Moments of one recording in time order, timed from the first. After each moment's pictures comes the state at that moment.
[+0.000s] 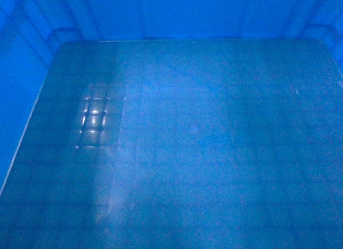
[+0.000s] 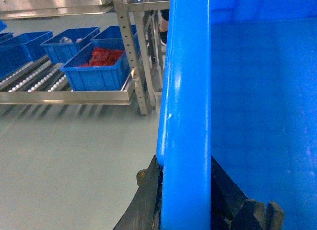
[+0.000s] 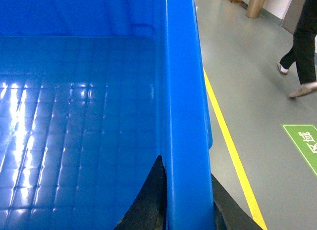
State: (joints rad) left arm -0.72 0.62 0.38 -0.10 -0.86 -0.19; right arm 0.50 0.47 0.30 -0.05 0.55 0.09
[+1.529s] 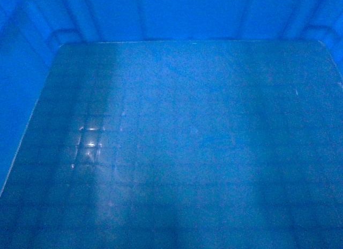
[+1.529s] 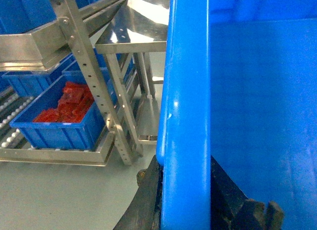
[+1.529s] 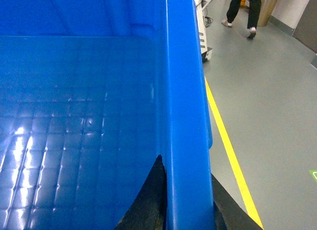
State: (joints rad) left arm -0.72 0.62 0.38 -0.10 -0.86 -0.19; right arm 0.50 0.47 0.30 -0.05 0.55 0.09
